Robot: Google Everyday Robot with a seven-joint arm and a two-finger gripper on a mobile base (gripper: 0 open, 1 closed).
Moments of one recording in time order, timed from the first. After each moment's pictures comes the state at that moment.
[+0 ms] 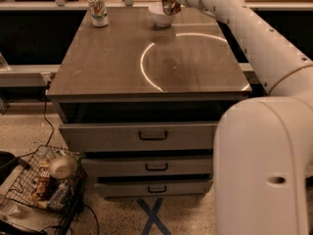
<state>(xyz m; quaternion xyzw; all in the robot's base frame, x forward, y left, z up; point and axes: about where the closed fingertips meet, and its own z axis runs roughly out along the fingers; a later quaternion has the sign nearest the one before) 0.920 -0.059 1.016 -0.24 0.69 0.12 0.68</state>
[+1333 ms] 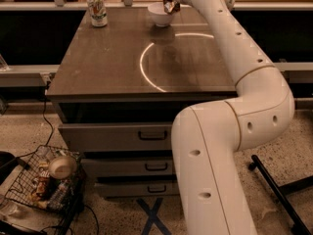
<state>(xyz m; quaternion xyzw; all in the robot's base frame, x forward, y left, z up) 0.989 -0.076 0.995 -0.16 0.72 0.11 0.67</state>
